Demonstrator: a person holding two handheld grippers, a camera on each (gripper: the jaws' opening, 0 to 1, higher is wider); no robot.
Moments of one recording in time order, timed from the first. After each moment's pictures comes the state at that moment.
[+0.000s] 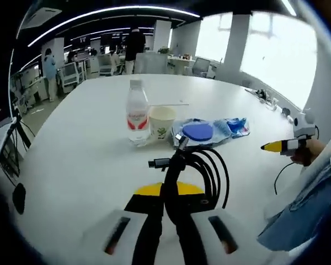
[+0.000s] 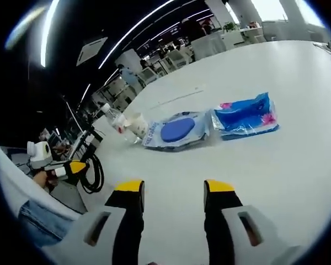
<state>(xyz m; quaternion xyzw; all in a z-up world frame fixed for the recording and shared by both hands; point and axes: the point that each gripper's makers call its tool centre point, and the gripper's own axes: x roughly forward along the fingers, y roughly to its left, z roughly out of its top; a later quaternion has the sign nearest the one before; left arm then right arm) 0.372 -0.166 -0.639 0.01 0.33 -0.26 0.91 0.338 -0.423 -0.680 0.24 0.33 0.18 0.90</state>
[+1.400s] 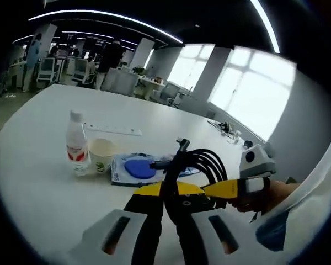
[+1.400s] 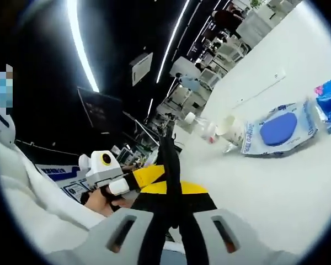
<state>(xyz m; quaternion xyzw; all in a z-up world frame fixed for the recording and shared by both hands) 0.372 -0.261 -0.588 -0.12 0.27 -0.37 0.88 0.343 -0.302 -0.587 0.38 0.25 0.40 0.80</state>
